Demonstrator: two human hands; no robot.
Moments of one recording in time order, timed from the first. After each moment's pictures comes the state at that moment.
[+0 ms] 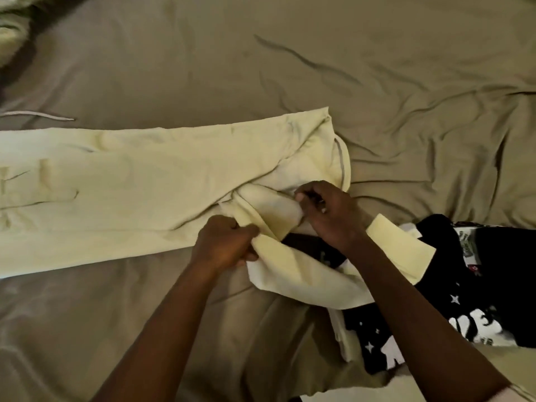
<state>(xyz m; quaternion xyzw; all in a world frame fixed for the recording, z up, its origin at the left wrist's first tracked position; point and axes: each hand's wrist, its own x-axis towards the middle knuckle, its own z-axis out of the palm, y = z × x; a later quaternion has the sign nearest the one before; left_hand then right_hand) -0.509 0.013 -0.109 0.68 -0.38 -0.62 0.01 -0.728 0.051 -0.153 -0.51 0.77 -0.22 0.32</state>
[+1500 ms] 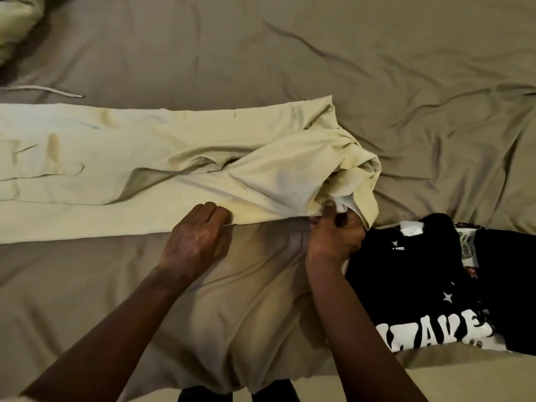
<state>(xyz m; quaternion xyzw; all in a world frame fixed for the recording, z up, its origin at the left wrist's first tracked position) -0.455 0.049 -0.176 0.48 -0.86 -0.16 0.11 -0.676 0.087 -0.169 0.00 0.84 -0.49 0.22</state>
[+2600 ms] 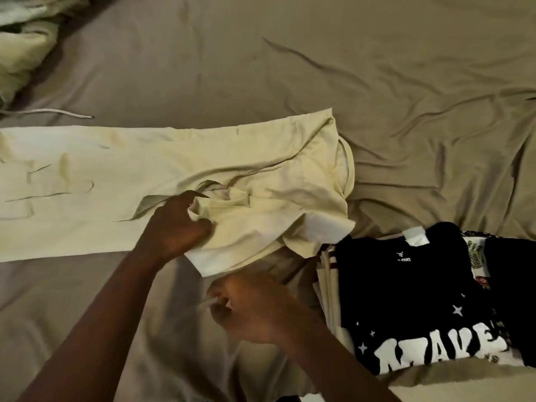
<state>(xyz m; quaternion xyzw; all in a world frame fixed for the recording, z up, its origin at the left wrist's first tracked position) -0.453 -0.008 -0.094 0.69 -0.55 -0.47 -0.01 -0.601 0.115 -0.095 -0.66 0.55 0.00 0.52</state>
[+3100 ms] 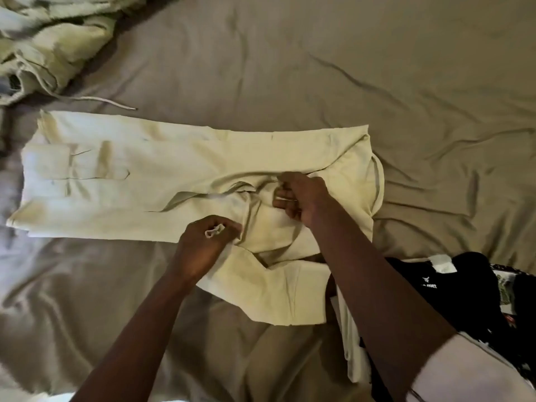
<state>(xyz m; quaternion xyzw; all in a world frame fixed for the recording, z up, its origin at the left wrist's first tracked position) -0.438 0.033 -0.116 0.69 -0.42 -0.57 0.17 -0.639 -0.042 -0.140 -0.03 0.70 -0.30 0.65</state>
